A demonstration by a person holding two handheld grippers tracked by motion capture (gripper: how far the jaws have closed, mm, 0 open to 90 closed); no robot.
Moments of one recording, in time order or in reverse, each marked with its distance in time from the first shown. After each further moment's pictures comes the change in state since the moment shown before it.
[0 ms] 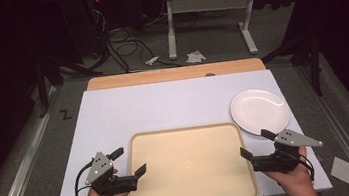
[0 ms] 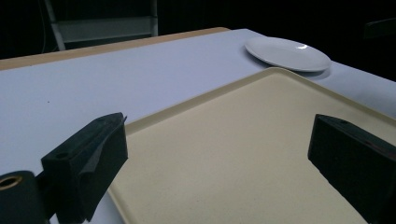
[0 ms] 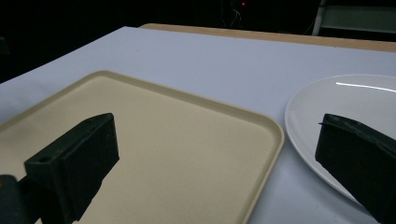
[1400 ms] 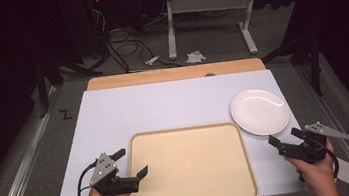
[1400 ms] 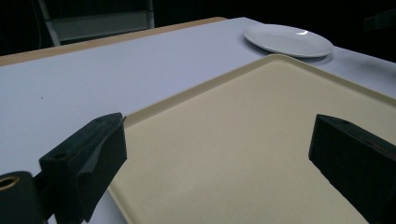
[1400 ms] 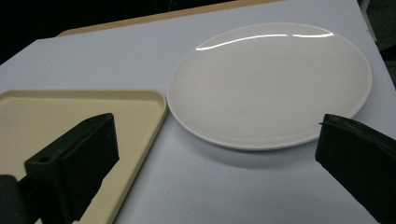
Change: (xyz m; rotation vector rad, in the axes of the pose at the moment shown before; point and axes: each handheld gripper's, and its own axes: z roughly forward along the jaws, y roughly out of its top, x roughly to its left) left arm 0.001 -0.009 0.007 0.024 -0.010 0.038; right arm -0.081 -0.022 -0.022 0.046 -0.200 0.229
